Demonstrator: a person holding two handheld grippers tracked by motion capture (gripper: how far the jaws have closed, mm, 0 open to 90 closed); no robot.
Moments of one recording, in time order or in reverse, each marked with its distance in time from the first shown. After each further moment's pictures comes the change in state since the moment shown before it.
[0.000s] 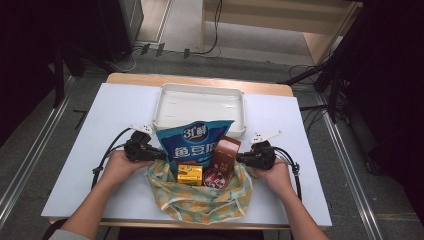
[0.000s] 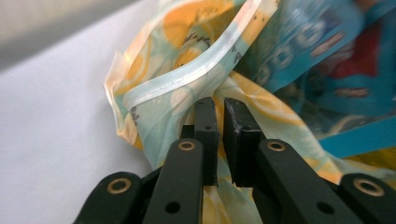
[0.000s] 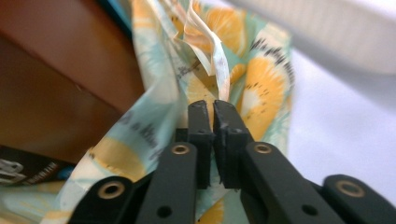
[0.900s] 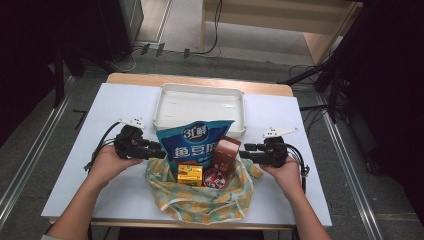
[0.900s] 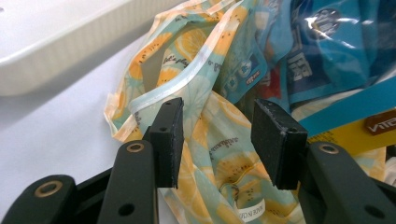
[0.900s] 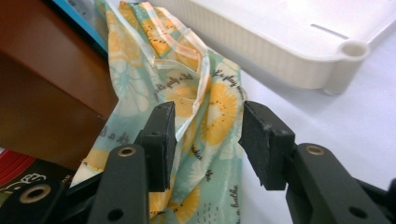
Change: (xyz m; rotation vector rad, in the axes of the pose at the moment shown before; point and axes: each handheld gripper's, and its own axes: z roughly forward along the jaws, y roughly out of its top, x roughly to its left) left arm -0.022 0.017 -0.038 -0.018 0.031 0.048; right arm 0.000 0.007 -0.035 -0.078 -0.083 0.054
